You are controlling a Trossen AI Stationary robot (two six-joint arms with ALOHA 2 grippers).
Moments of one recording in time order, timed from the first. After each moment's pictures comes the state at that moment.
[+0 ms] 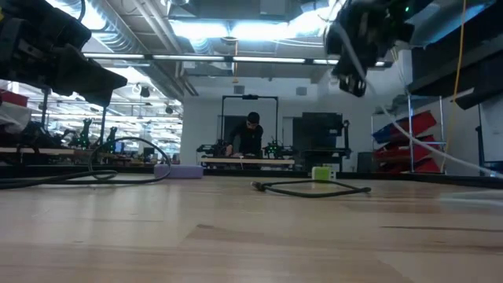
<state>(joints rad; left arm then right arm) -0.01 0.15 0.01 0.01 -0.03 0.00 -0.58 1.33 1.07 -0.74 -0.77 -0.03</state>
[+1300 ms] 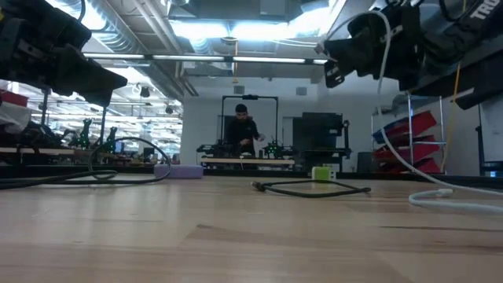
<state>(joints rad) -0.01 0.15 0.01 0.01 -0.03 0.00 -0.51 1.29 0.45 0.80 -0.98 0.05</state>
